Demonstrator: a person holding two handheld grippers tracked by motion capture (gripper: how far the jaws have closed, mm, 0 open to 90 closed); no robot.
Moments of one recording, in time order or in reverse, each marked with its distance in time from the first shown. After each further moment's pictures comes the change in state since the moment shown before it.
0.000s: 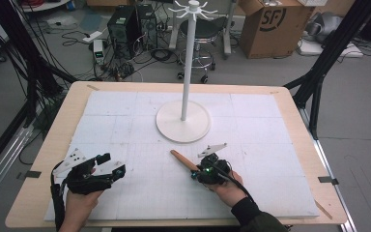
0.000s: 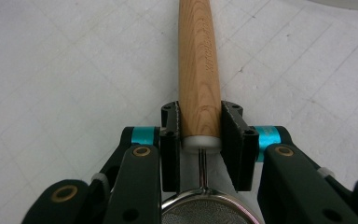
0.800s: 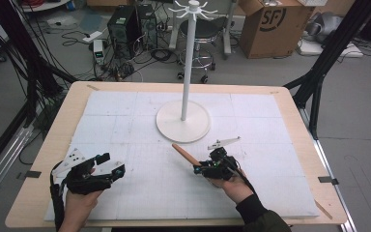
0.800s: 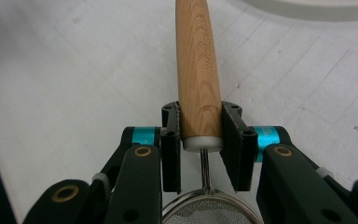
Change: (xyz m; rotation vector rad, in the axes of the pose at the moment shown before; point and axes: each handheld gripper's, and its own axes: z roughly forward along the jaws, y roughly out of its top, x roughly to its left) left arm 0.001 0.000 -0.001 -0.007 0.004 -0.001; right arm -0.018 0.001 -0.019 -0.086 0.140 0.132
